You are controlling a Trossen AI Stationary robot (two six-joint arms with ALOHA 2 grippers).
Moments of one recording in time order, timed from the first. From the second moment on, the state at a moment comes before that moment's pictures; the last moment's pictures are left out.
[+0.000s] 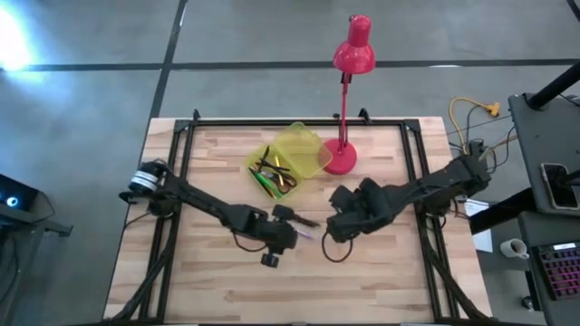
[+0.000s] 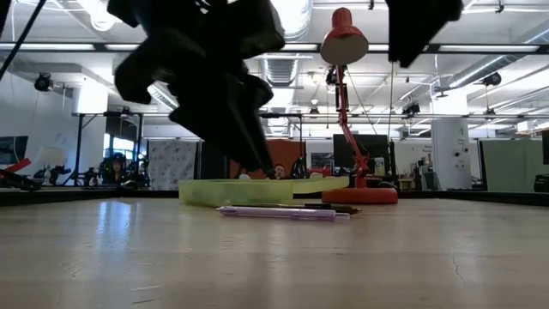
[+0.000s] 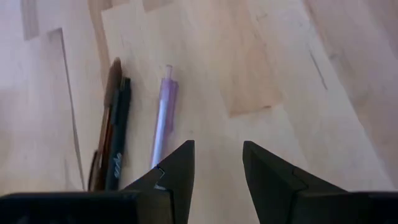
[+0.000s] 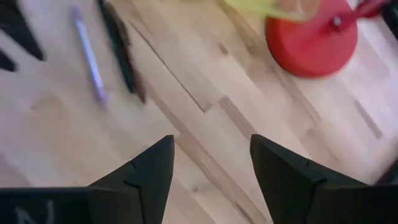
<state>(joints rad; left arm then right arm) -0.31 1.81 1.17 -0.29 -0.13 0.06 0.36 1.68 1.56 -1.36 0.42 1.03</state>
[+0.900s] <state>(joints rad) -0.17 1.94 1.15 -0.41 0.04 0.09 0.50 1.68 1.42 -1.36 0.45 1.26</state>
